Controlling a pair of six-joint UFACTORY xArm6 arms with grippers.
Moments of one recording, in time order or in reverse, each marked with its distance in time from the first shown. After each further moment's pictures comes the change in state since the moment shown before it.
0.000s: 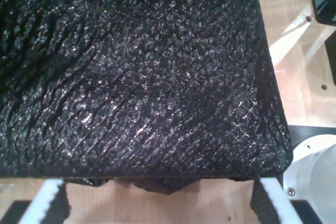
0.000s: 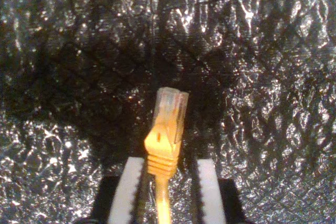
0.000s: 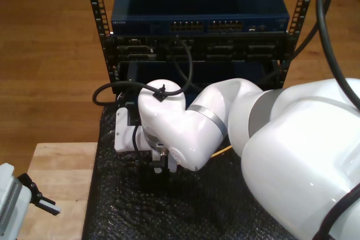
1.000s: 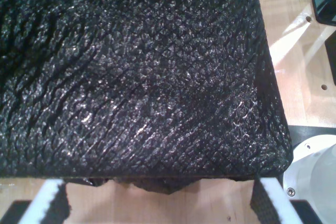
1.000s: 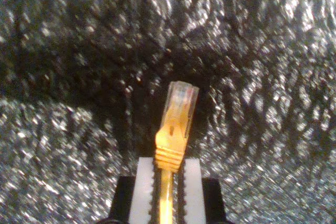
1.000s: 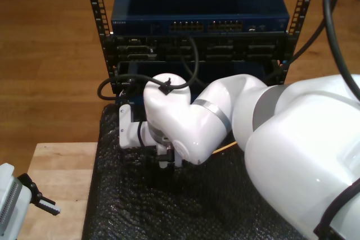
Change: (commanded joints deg) left arm 0.0 0.1 0.0 0.0 0.0 0.0; right arm -2.3 0.0 -1.2 1.3 1.4 -7.0
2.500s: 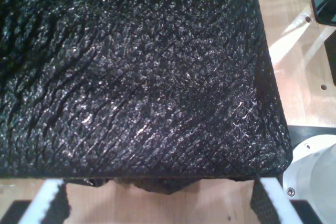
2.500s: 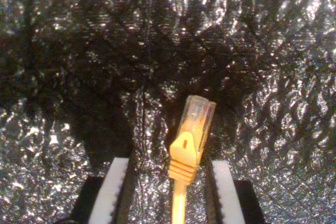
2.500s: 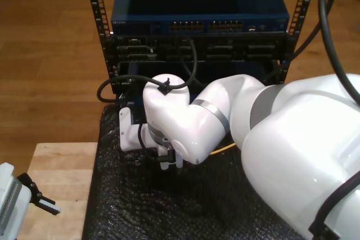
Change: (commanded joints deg) left arm 0.0 -0.1 -0.2 0.0 0.2 0.1; right arm 1.0 0.7 0.1 0.0 -0.3 0.0
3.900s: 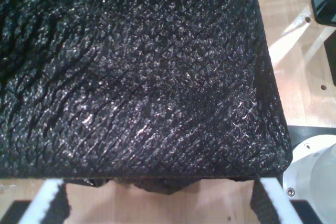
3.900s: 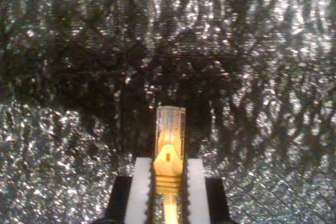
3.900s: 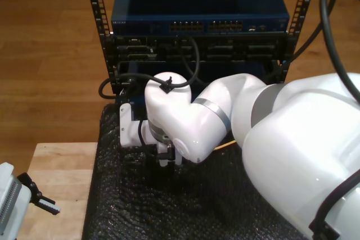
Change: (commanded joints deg) left arm 0.0 0.1 -0.1 0.0 0.2 0.0; right arm -0.7 -0.4 -0.3 -0.1 -0.9 0.8
